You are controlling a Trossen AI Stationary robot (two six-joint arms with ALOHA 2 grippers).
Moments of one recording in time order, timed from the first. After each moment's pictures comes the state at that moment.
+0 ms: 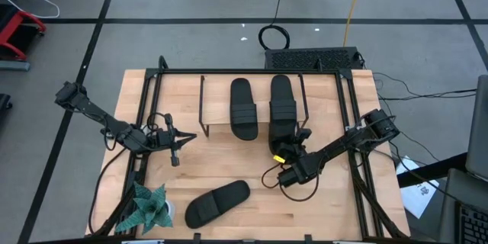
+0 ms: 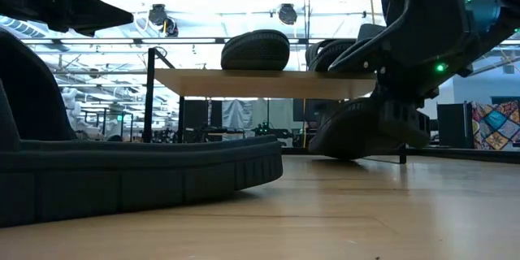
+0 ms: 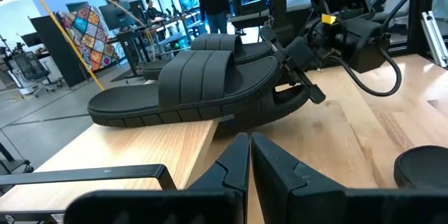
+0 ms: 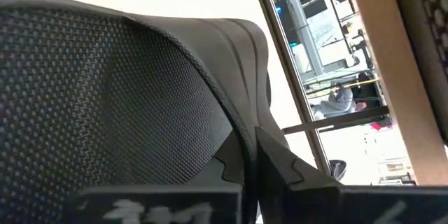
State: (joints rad) left arm -0.56 0.60 0.17 0.34 -0.76 0.16; right arm 0.44 1.85 0.95 -0.88 1.13 0.74
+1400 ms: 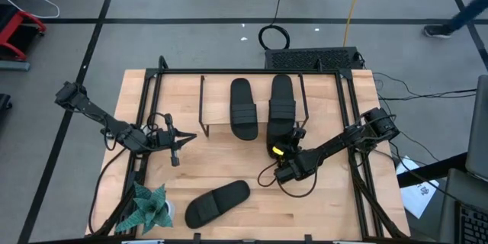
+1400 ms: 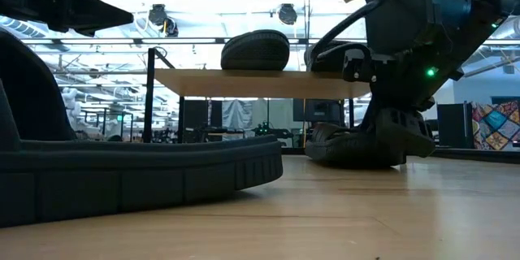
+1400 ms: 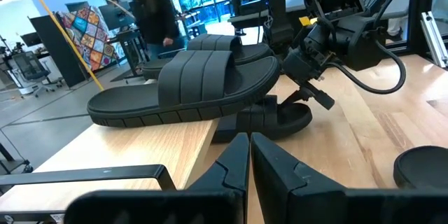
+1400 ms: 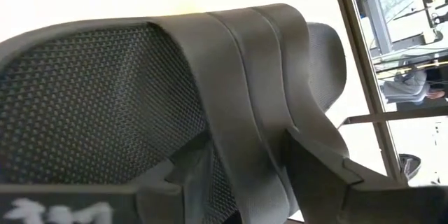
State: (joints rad) left arm -0.56 0.60 0.17 0.34 -0.76 0.15; right arm 0.39 1.85 0.95 -0.76 0.87 0.66
